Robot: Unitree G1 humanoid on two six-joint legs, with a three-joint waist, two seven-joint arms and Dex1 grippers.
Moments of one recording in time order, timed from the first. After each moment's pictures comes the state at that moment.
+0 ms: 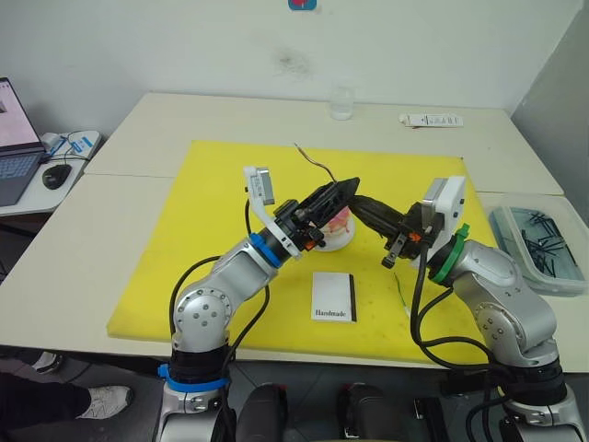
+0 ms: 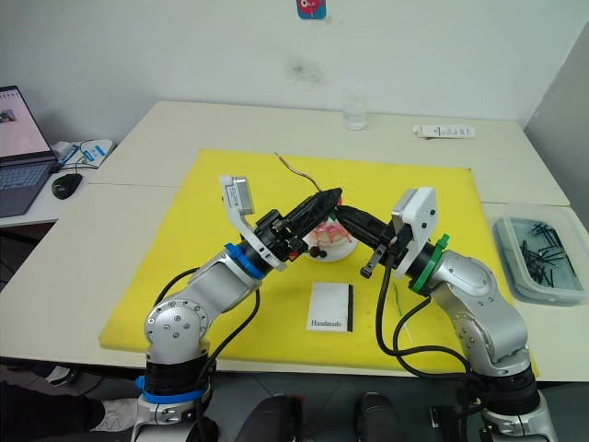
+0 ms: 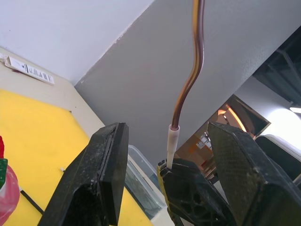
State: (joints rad) left arm -0.41 0.06 0.06 -0.35 -1.16 0.75 -0.21; right arm -0.33 -0.42 0.04 -0.48 0.53 0.42 0.61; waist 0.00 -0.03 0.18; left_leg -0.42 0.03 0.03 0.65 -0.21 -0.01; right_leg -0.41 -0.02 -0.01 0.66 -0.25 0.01
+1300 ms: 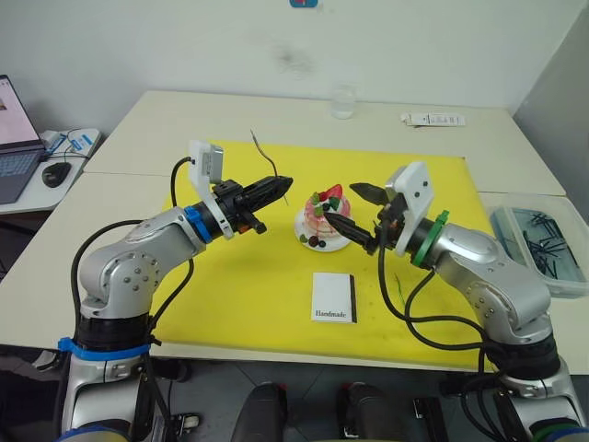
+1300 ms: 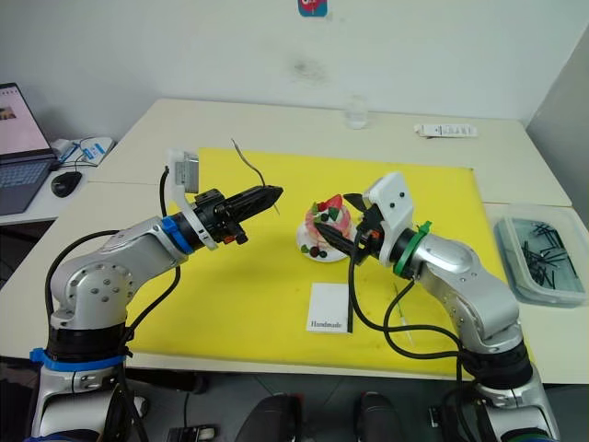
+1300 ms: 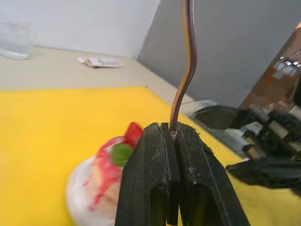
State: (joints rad) left arm -0.56 0.54 0.10 -0.13 -0.91 0.77 -0.52; right arm -0.50 -0.42 0.11 -0.46 0.47 0.76 0.43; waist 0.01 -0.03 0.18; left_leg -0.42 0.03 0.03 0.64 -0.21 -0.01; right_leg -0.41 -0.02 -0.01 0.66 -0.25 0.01
